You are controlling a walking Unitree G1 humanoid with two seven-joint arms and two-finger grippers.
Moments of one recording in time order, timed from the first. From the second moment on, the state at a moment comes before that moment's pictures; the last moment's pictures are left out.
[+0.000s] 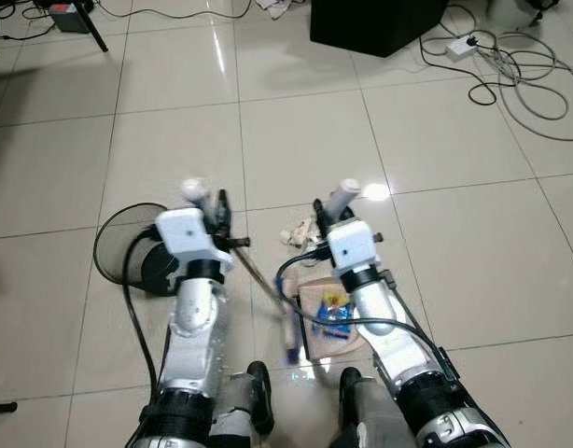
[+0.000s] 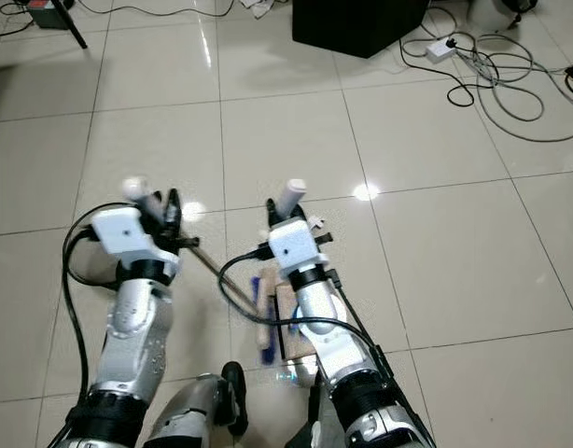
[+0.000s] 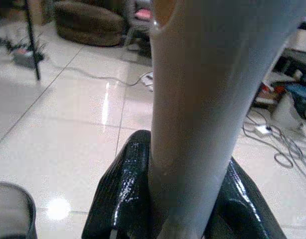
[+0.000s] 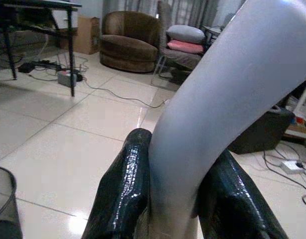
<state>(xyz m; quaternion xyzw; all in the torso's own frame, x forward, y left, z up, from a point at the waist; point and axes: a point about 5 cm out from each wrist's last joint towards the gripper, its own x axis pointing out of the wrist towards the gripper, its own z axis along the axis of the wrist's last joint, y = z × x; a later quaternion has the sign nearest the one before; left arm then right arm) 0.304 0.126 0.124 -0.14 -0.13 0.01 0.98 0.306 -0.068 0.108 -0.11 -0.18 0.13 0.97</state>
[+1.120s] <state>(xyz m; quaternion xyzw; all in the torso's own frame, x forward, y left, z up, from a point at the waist) 0.313 0.177 0.160 -0.08 -0.16 -0.06 0.98 0.290 -0.127 0.095 -0.02 -0.14 0.05 0.99</state>
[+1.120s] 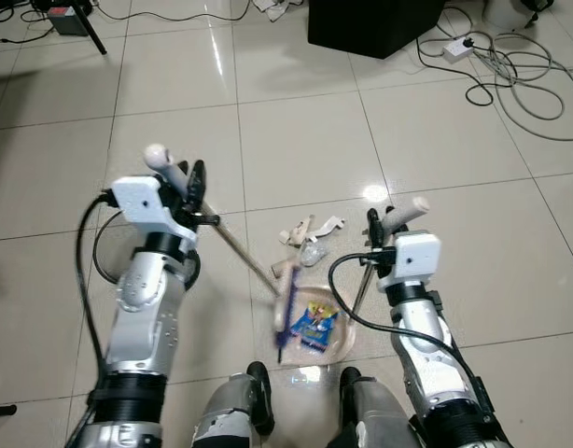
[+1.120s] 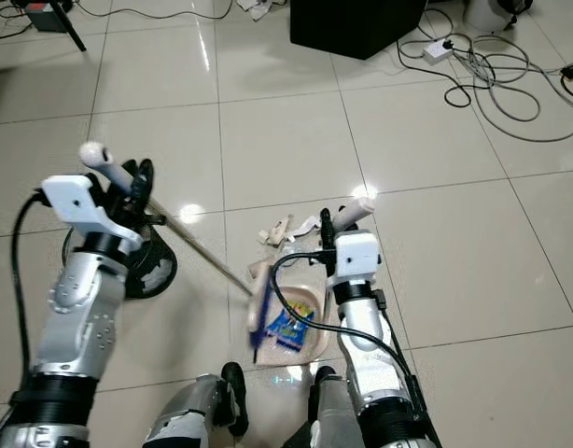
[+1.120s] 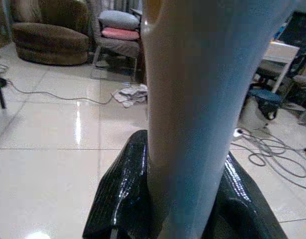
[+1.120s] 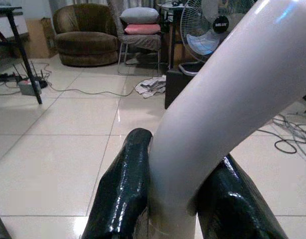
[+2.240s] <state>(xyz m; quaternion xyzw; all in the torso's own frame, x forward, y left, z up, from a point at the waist) 0.262 0.218 0.101 0.04 -0.03 -0.01 1.00 0.288 -0.168 0.211 0.06 -0.19 0.07 0.98</state>
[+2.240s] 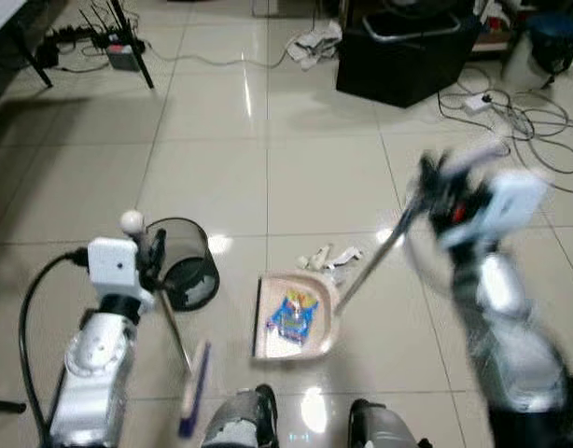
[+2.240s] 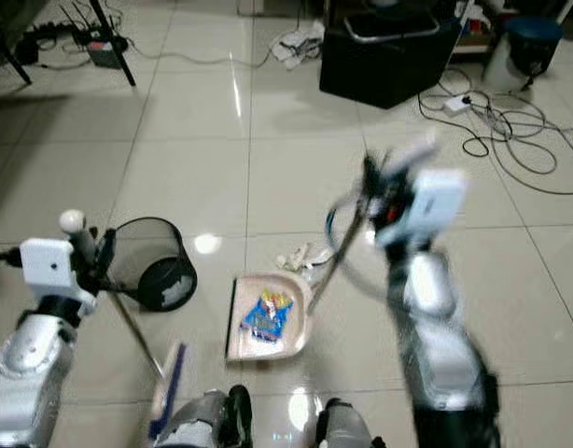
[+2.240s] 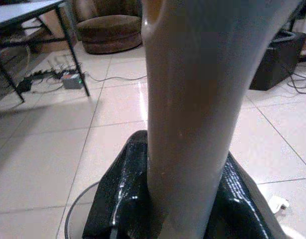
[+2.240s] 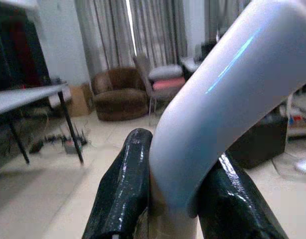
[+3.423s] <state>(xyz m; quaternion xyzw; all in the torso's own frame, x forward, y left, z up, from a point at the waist) 0.274 0.174 0.115 0.05 -0.05 -0.05 1.00 0.306 -0.169 0.265 0.09 -0.23 0.02 0.97</state>
